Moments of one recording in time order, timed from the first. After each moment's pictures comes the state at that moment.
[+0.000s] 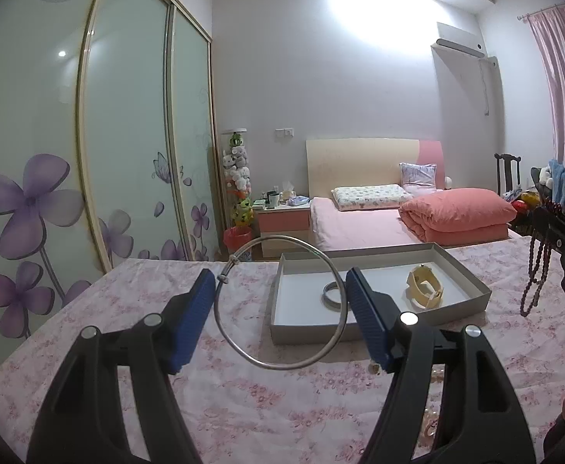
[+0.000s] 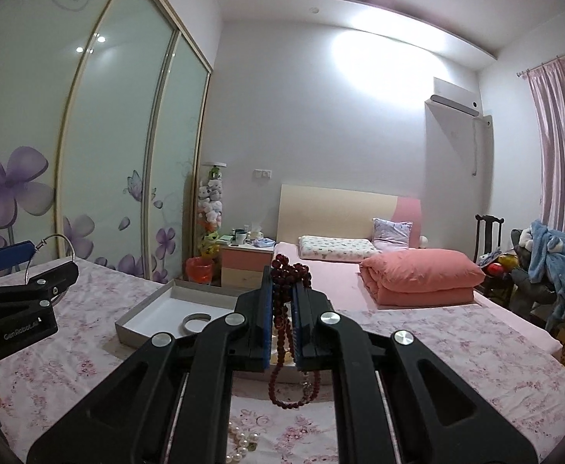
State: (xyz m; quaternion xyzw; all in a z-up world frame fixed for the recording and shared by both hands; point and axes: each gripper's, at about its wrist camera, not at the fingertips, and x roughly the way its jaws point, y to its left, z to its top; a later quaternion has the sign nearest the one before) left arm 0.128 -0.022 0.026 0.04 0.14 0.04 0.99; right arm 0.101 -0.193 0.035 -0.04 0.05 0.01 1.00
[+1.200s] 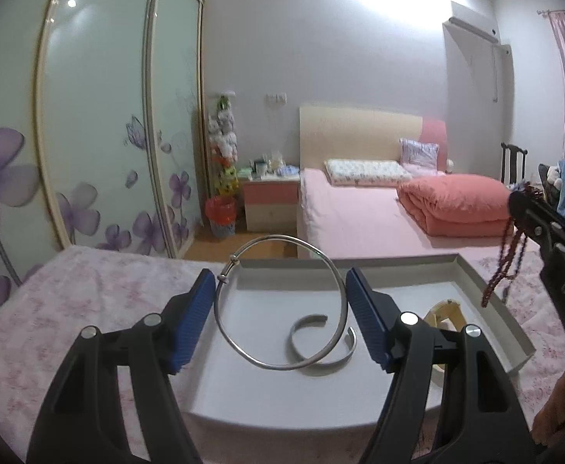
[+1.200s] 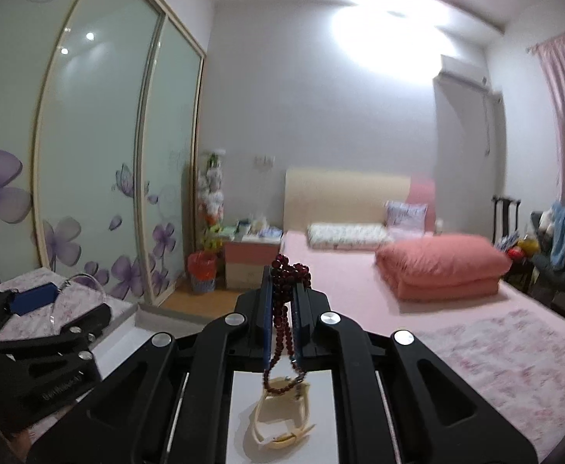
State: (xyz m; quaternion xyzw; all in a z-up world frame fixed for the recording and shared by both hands) left arm 0.301 -0.050 -0.009 0.01 0.21 0.02 0.98; right arm 0.255 -0.203 0.015 0.00 0.10 0.04 0.99
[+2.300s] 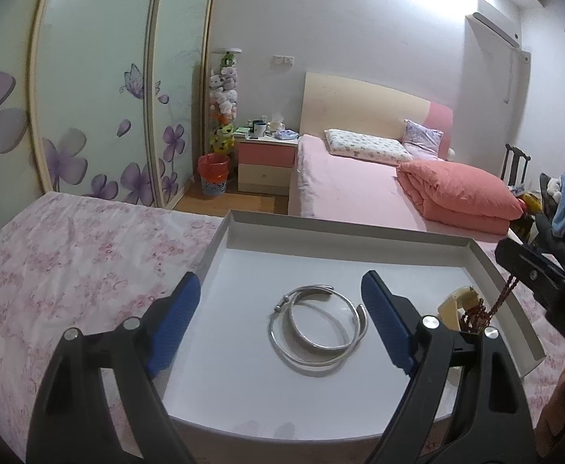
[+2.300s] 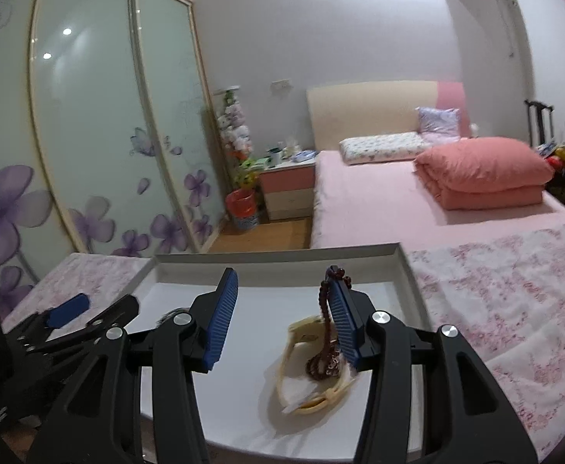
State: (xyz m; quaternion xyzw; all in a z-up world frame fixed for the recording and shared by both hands) left arm 0.331 -0.026 -0.042 -0.05 0.27 0.02 0.96; right arm 0.288 -0.223 -0.001 0.09 0.23 0.12 0.96
